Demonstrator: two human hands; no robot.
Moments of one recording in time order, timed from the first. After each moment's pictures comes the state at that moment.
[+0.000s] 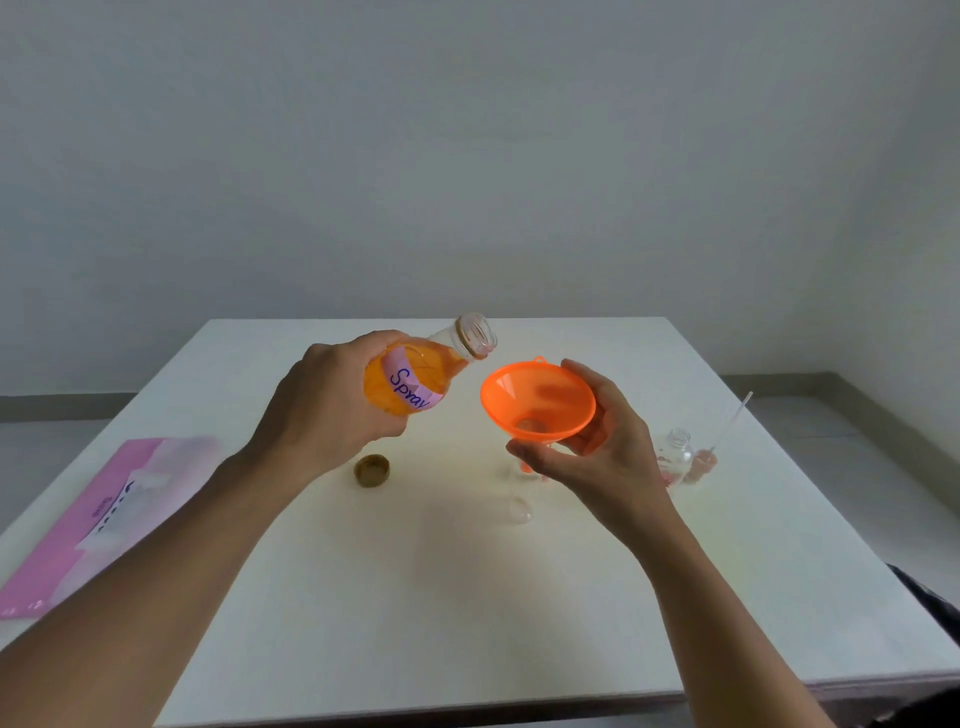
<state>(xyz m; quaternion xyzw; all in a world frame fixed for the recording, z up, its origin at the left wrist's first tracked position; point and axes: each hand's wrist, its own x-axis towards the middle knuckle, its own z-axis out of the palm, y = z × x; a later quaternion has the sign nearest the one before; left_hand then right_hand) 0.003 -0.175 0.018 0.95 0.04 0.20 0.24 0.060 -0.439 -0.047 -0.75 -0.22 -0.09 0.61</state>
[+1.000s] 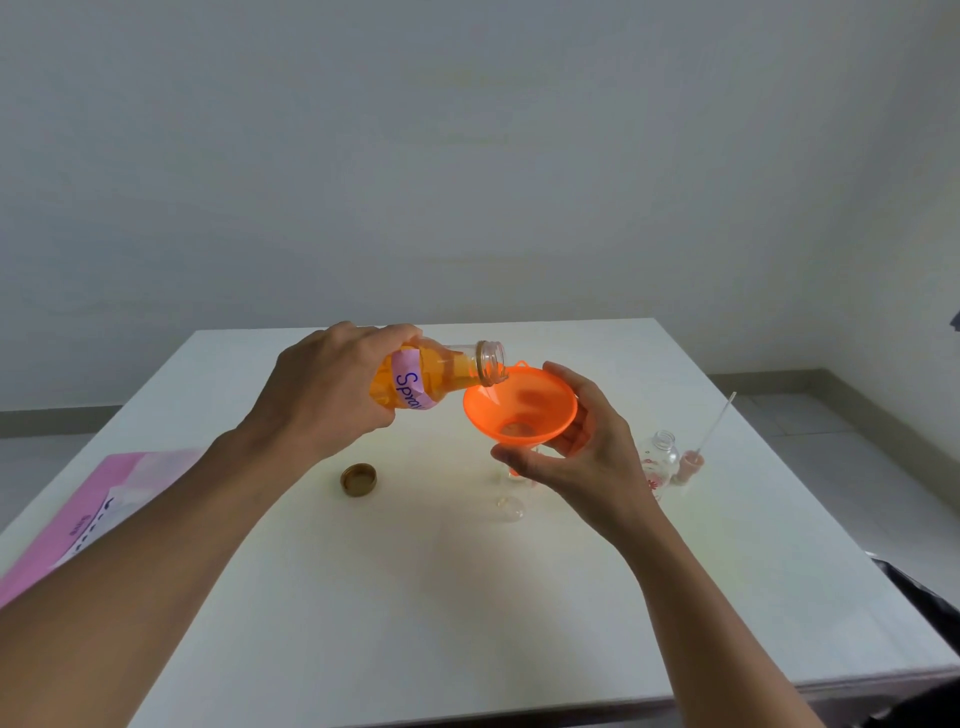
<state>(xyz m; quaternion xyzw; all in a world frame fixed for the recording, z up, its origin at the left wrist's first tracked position) 0.018 -0.187 0.037 0.97 -0.02 0.26 0.04 0.067 -0.440 -0.047 -0.75 -0.24 -0.08 0.61</state>
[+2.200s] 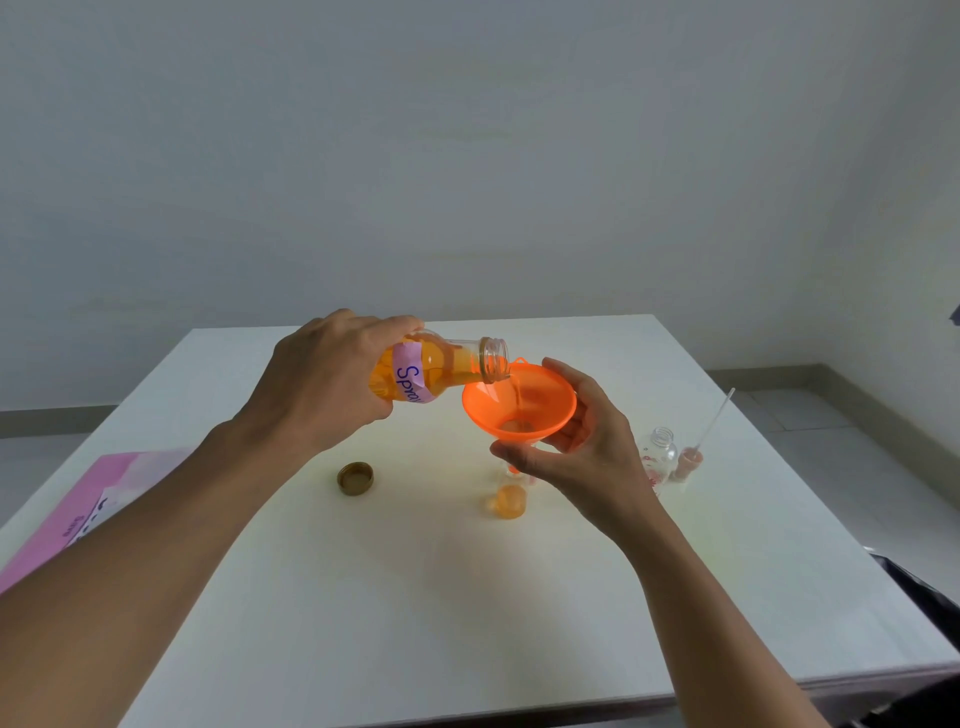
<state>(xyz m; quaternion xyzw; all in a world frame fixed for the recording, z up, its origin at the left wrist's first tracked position) 0.023 -0.189 0.042 0.97 -0.03 0.26 0.03 0.068 -0.442 -0.045 -0.75 -0.23 -0.06 0.61</state>
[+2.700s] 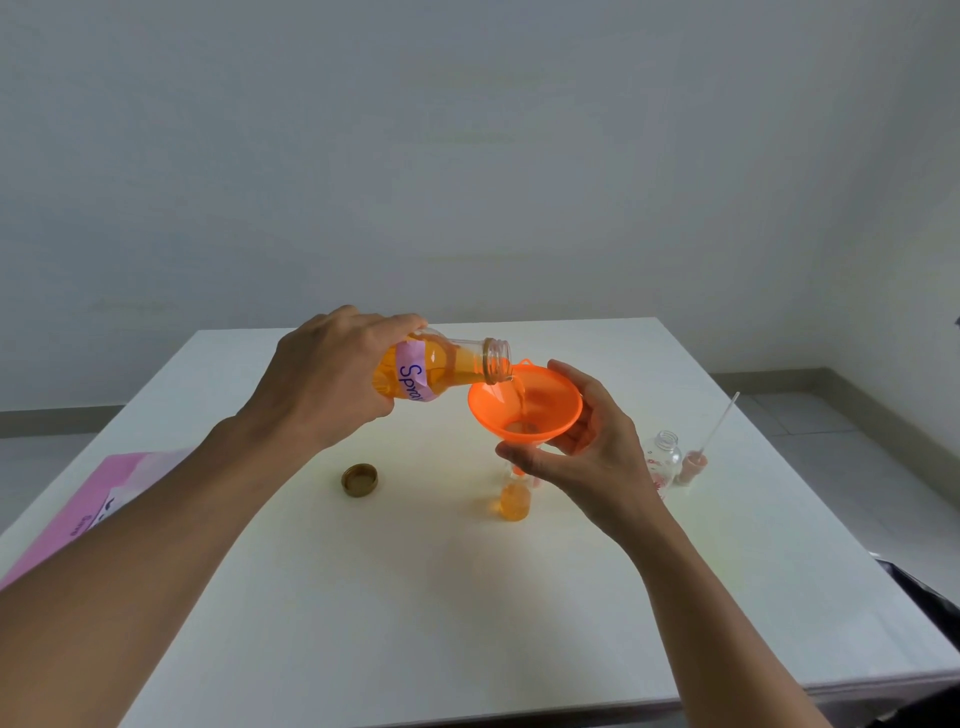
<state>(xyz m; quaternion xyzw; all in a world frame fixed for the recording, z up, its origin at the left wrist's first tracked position) 0.024 -0.187 0.047 0.97 -0.03 0.26 0.01 0.066 -0.442 -0.042 -0.76 -0.23 -0.07 0.61</state>
